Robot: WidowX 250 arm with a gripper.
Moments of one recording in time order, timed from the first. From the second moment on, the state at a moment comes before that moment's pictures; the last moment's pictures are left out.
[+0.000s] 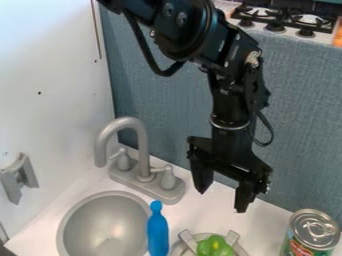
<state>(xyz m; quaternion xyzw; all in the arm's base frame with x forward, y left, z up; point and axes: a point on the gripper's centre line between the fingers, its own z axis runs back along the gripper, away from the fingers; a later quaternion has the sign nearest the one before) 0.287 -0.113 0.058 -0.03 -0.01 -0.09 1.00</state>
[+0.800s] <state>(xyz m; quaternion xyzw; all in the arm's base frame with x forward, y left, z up) 0.278 -0.113 -0.005 0.01 0.03 -0.10 0.99</state>
